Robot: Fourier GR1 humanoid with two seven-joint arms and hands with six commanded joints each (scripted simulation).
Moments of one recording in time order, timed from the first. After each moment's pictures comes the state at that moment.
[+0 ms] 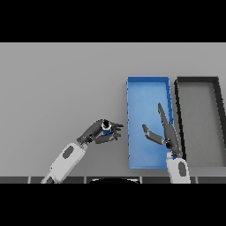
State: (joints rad) left arm -0.25 0.16 -0.55 -1.41 0.13 -0.14 -0.21; right arm 0.10 -0.10 0.12 -1.71 0.18 0.04 -0.04
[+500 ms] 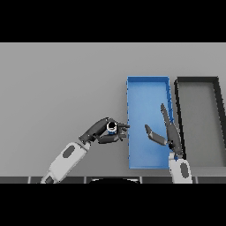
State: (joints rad) left arm -0.29 0.16 -0.58 -1.56 0.15 -0.15 -0.07; right arm 0.11 -0.12 0.11 -1.72 0.18 0.03 -0.09
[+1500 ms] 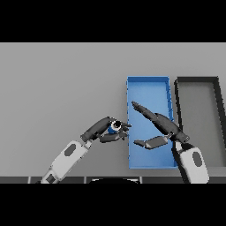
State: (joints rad) left arm -0.32 0.16 -0.58 -1.53 0.11 -0.16 -0.06; right arm -0.16 -0.34 0.19 -1.99 -0.34 0.44 0.24
